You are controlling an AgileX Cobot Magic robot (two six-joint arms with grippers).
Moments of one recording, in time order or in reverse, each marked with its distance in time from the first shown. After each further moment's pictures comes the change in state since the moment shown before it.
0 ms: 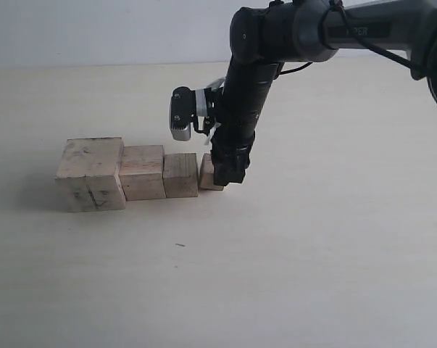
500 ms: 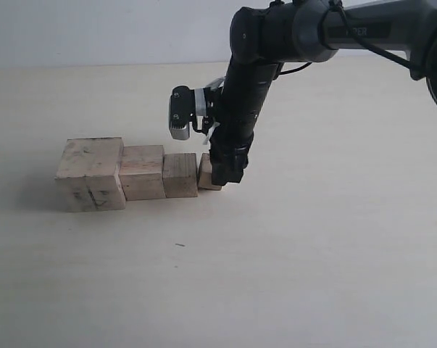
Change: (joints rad) left arm 0.000 0.000 0.000 0.000 0.000 0.000; right arm 0.000 0.002 -0.001 0.018 -0.007 -0.002
